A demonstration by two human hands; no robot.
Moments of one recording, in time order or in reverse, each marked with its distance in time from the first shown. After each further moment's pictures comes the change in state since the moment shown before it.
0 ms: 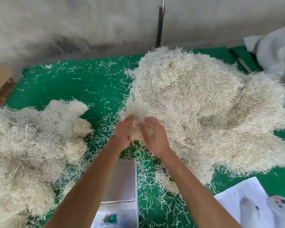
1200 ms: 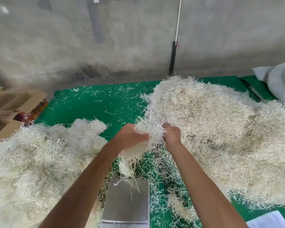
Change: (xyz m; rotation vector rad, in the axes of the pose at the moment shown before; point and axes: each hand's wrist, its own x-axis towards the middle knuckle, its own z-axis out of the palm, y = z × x) left_hand -0.032 0.077 -0.049 0.900 -0.050 0.349; right_hand 0.084 -0.026 -0.014 0.628 0.238 0.848
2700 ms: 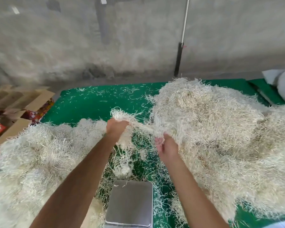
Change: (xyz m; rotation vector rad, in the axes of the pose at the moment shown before) left_hand 0.049 -0.024 -0.031 -0.446 0.425 -0.299; right_hand -0.034 0.025 0.020 0.416 -0.100 0.323
